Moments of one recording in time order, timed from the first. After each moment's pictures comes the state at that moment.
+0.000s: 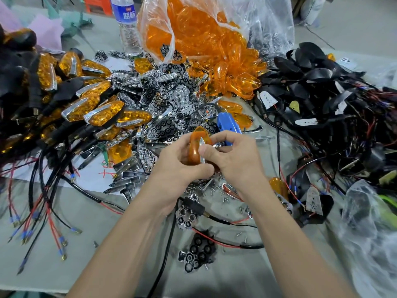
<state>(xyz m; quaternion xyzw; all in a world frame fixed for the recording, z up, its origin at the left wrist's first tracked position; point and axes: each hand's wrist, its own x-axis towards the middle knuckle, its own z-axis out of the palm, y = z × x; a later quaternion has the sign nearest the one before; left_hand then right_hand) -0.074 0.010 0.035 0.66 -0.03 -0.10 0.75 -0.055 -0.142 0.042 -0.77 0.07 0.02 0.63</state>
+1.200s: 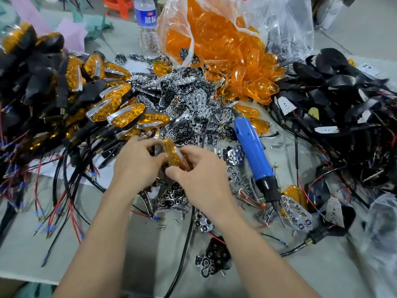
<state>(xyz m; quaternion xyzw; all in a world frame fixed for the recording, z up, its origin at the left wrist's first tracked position) -0.034 0.101 0.009 0.94 0.14 0.01 0.31 -0.069 -0.058 0.020 -0.85 -0.02 0.03 0.52</state>
